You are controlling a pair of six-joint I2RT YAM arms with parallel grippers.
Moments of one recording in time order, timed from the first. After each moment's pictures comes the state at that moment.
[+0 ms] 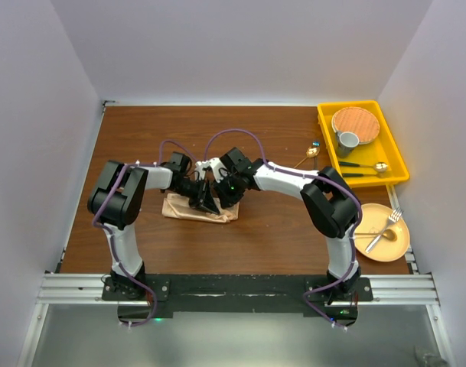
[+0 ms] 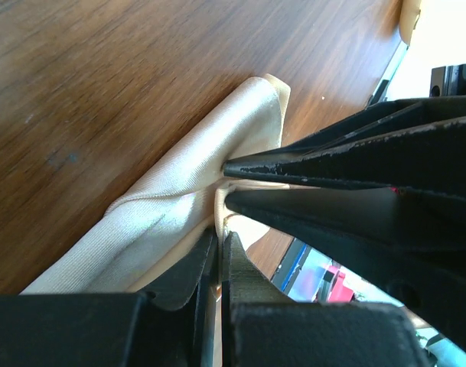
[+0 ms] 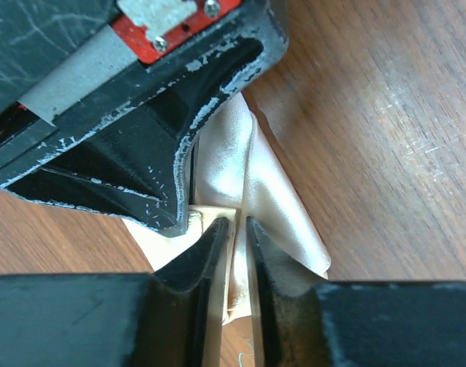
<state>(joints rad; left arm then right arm) -0.30 1.93 0.97 -0.29 0.95 -0.25 0.78 2.00 1.38 -0.43 -0.30 -0.01</state>
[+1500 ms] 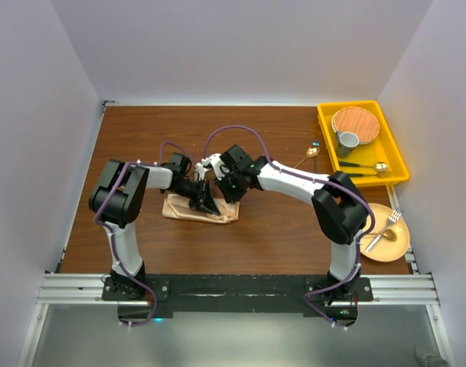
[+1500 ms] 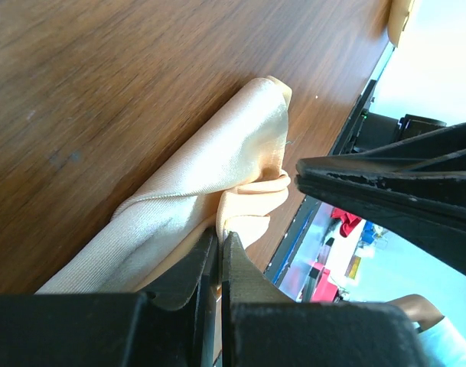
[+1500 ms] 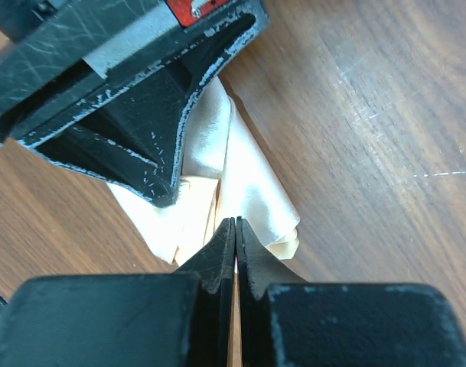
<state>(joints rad) -0.30 1.95 0.97 -0.29 0.98 -0.28 0.80 1.91 1.39 -0.51 -0.18 -0.05</state>
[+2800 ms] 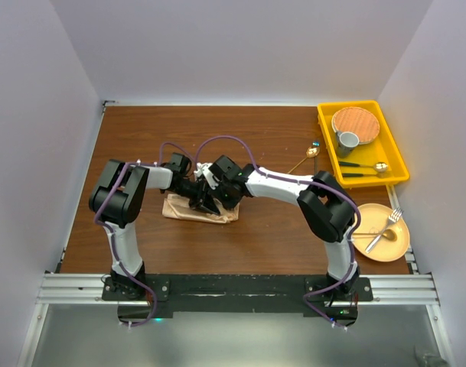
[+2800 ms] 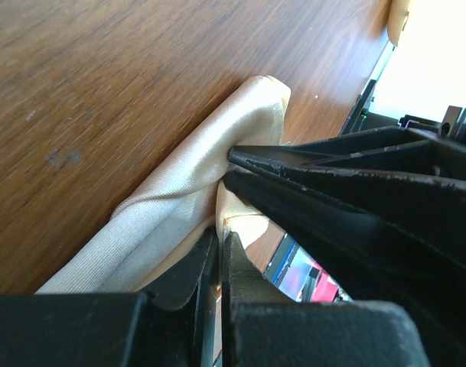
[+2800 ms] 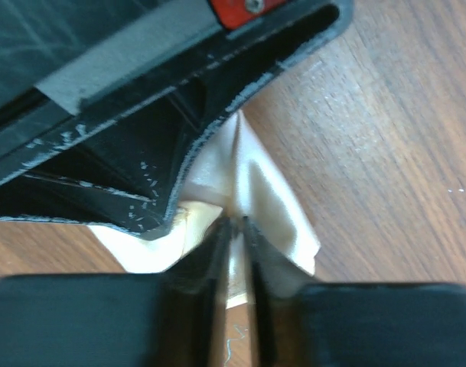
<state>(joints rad) -0.29 1.95 0.97 -0.29 0.98 -0.28 0.87 2.00 1.41 -0.51 -0.05 -0.05</state>
